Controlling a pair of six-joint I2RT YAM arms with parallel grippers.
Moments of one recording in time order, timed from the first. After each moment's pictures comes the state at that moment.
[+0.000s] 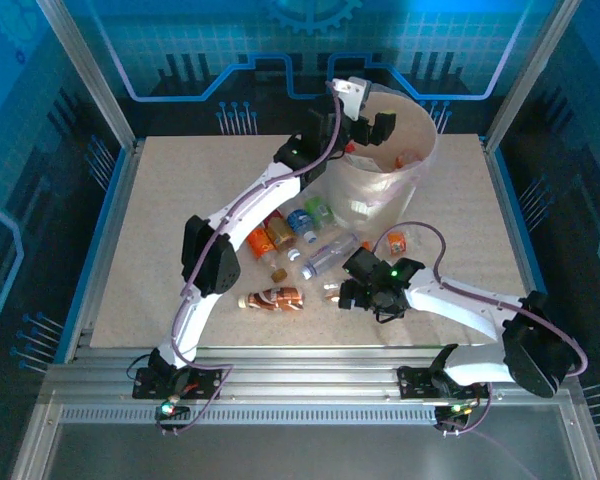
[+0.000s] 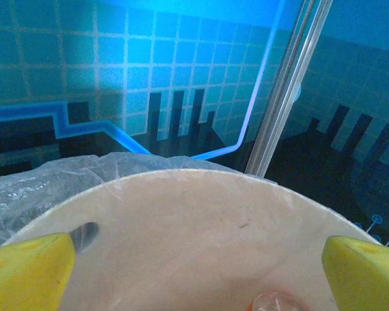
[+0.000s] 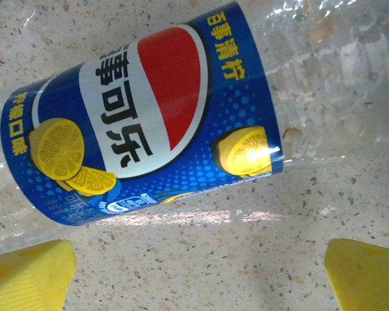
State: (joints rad) left arm -0.63 2.27 2.30 -0.09 -0.01 -0.18; right arm 0.79 1.29 0.75 -0.79 0.11 0.95
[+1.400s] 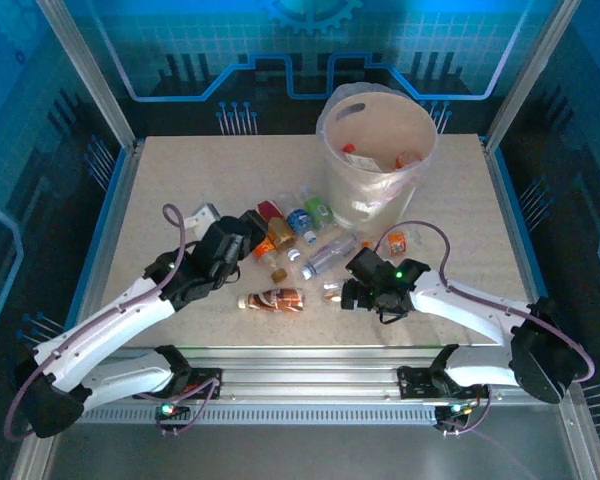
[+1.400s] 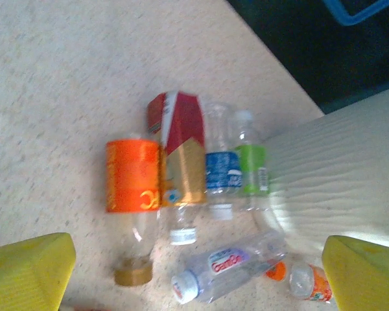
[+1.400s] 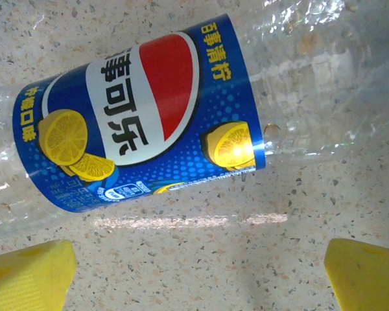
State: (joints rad) left arm -0.73 1.02 0.94 -0.67 -0.52 -1.29; right arm 0.79 1.26 0.75 -0.81 0.13 0.91
